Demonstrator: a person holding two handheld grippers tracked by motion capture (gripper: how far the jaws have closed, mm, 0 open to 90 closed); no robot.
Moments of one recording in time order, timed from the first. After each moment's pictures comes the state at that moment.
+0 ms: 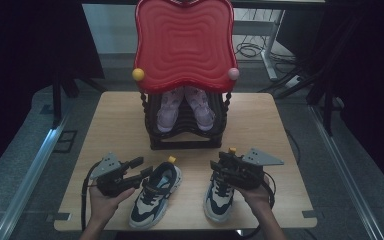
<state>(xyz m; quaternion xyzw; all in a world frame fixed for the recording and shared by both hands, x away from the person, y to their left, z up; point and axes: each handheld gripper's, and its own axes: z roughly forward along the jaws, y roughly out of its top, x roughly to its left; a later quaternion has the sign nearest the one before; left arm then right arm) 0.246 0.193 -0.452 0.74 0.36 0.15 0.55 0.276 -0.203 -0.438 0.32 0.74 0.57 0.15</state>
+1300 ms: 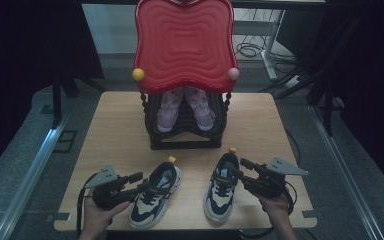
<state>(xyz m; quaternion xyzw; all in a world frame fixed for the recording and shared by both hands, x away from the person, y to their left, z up) 0.226 0.194 -0.468 0.76 0.36 0.08 0.53 0.264 -0.257 -0.454 0.37 0.72 0.57 0.15</state>
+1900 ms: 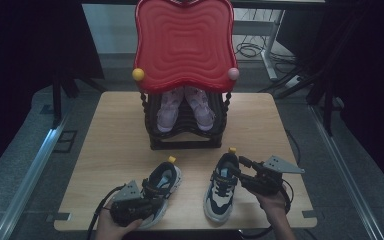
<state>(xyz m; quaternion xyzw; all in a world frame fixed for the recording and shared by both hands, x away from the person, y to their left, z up) 0.203 0.151 -0.487 0.83 0.32 0.02 0.46 0.269 -0.250 -0.455 0.36 0.72 0.57 0.16</state>
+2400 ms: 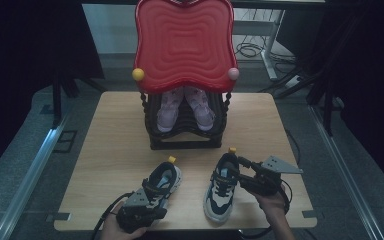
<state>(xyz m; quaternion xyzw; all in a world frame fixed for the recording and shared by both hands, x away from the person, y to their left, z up) 0.197 0.141 -0.508 0.85 0.32 -0.01 0.41 0.270 -0.248 -0.456 0.36 0.72 0.57 0.16</state>
